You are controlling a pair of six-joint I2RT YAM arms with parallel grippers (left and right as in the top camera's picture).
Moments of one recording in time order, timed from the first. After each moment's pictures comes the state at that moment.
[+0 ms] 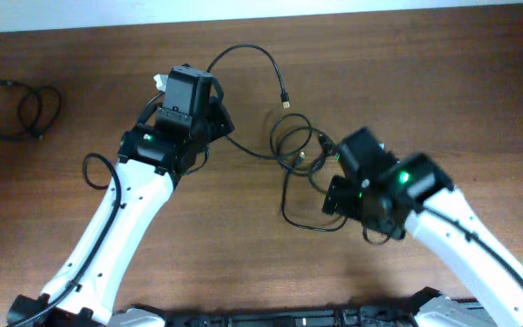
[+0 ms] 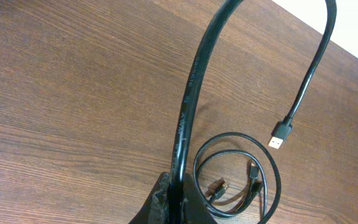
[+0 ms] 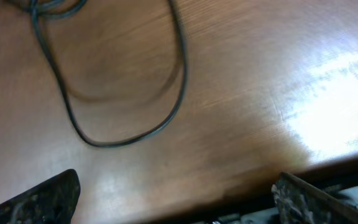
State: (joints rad) left arm -0.36 1.48 1.30 -0.69 -0.06 -0.72; right arm 0.51 1.28 1.11 -1.28 0.03 0.94
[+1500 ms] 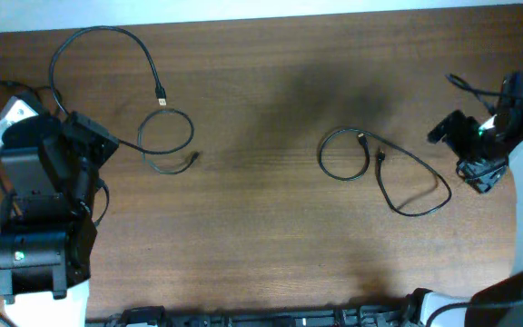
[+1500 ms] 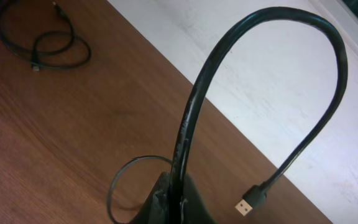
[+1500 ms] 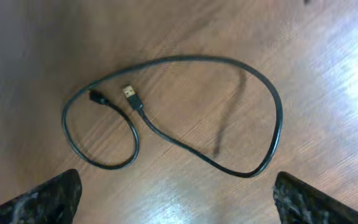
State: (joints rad) left arm 0.04 1.01 1.30 -0.81 -0.17 -0.72; right arm -0.34 1.47 1.32 -1.18 -0.17 0.55
